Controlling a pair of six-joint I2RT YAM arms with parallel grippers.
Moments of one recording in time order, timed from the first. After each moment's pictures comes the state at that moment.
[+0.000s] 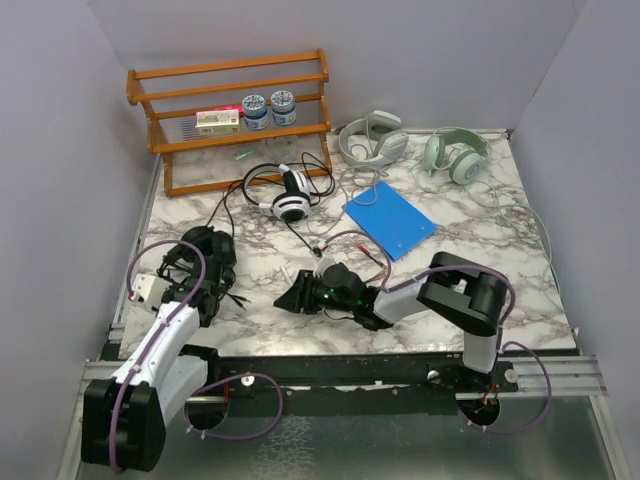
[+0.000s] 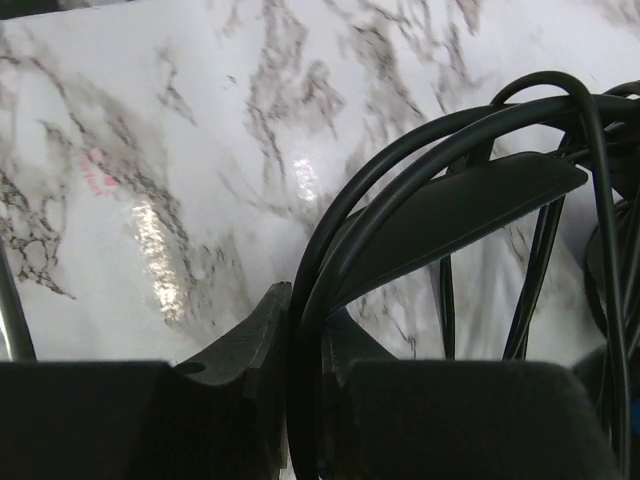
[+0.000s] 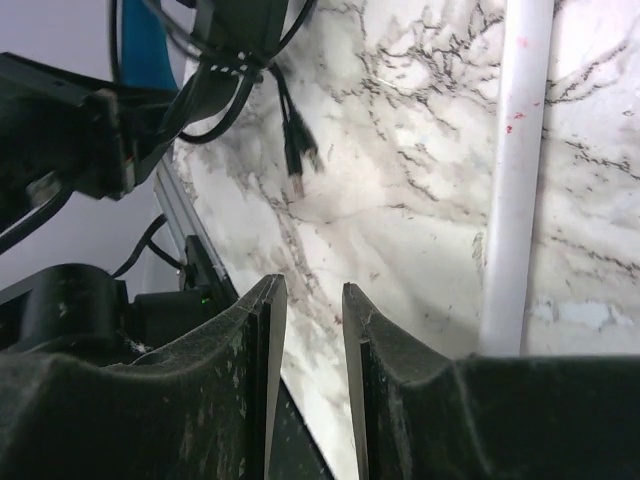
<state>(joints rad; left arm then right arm) -0.21 0.86 0.38 -0.79 -0.87 -1.44 1.10 1.94 0.74 0.86 -0.09 1.04</state>
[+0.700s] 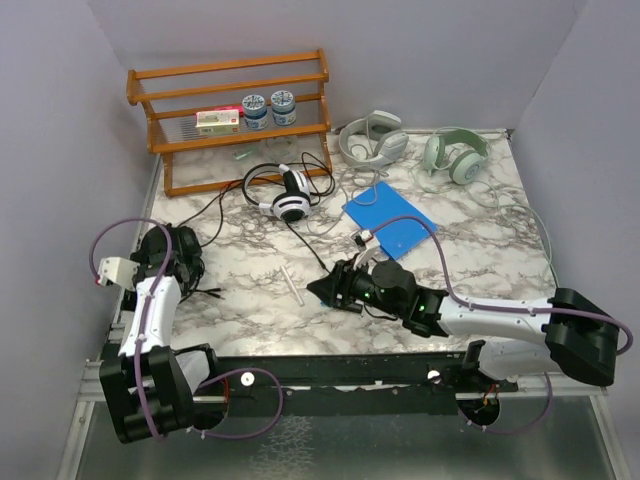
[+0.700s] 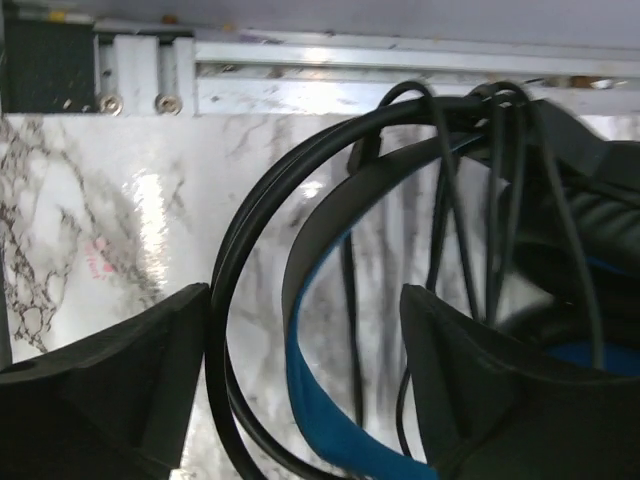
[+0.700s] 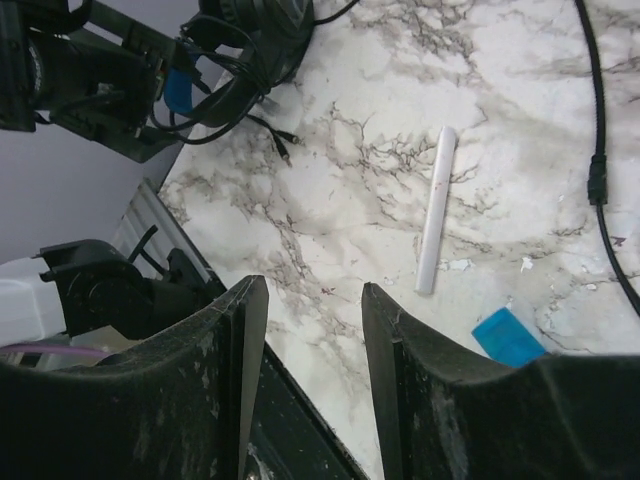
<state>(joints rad) 0.24 1.03 0.54 -0.64 -0.73 -1.22 1.10 1.29 0.55 0.48 0.11 0.72</state>
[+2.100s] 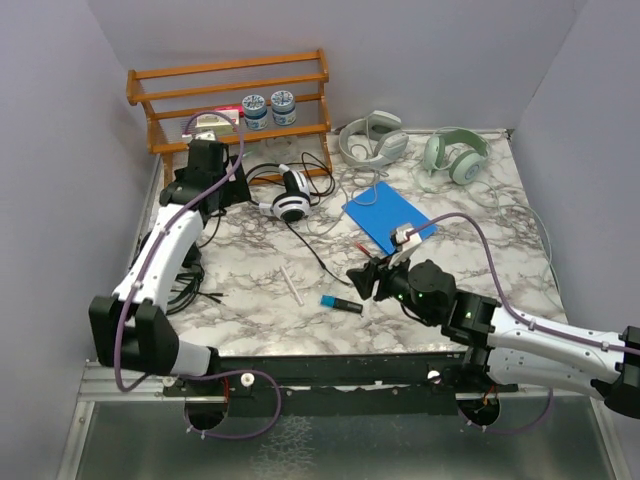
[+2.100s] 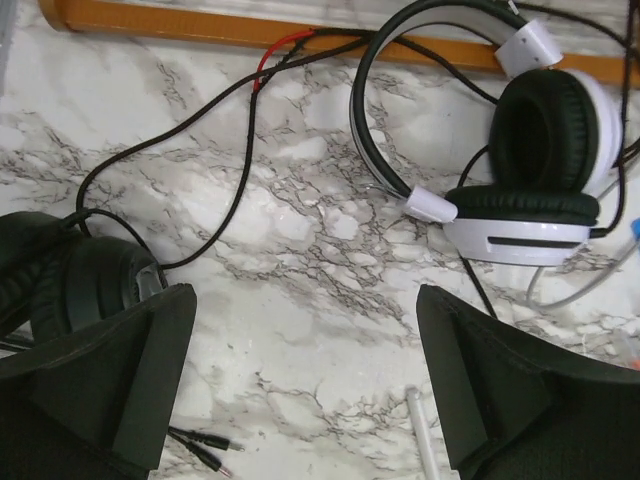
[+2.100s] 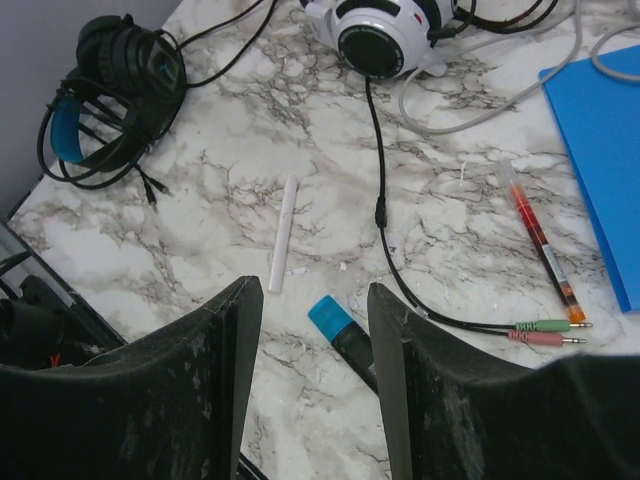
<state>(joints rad) -0.15 1.32 1.24 -0.62 -0.24 -0.36 1.10 0.89 0.57 0.05 0.38 0.43</state>
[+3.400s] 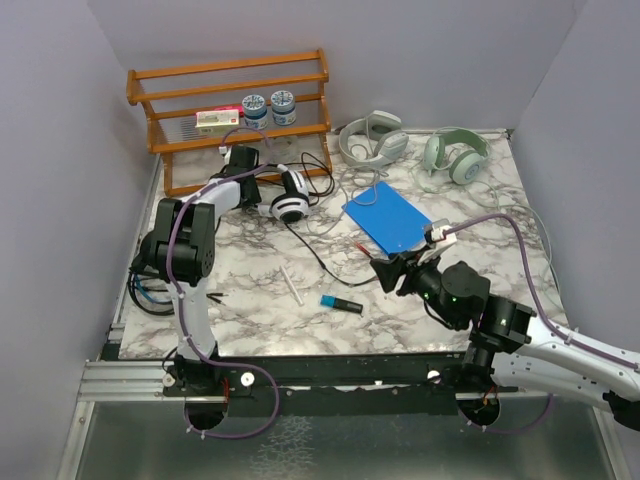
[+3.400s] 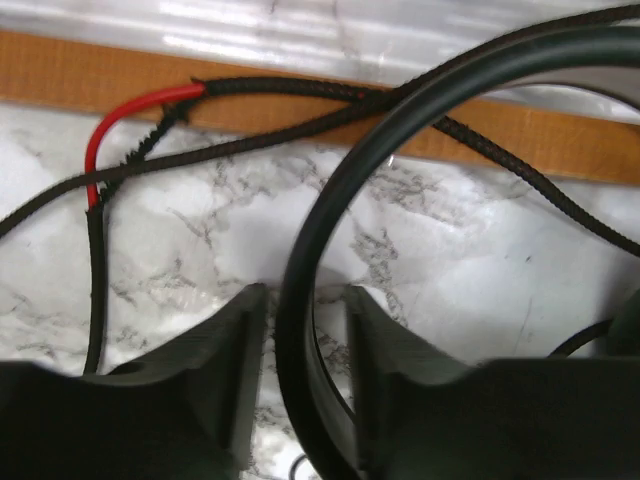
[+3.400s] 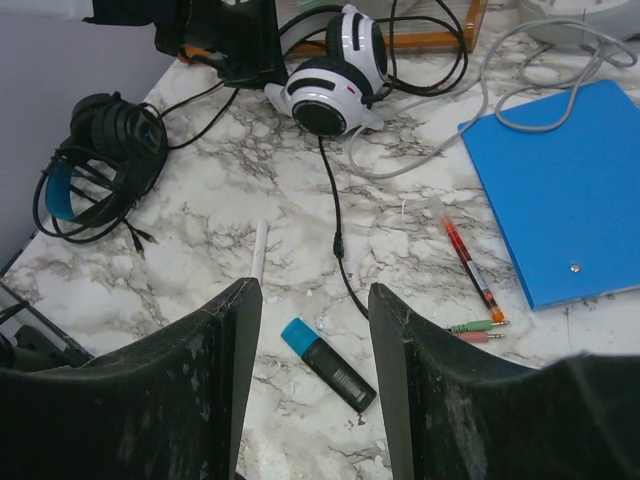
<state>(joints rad) -0.15 2.04 1.41 -0.26 -0.23 -0.38 1.10 0.67 0.62 -0.13 0.51 0.41</state>
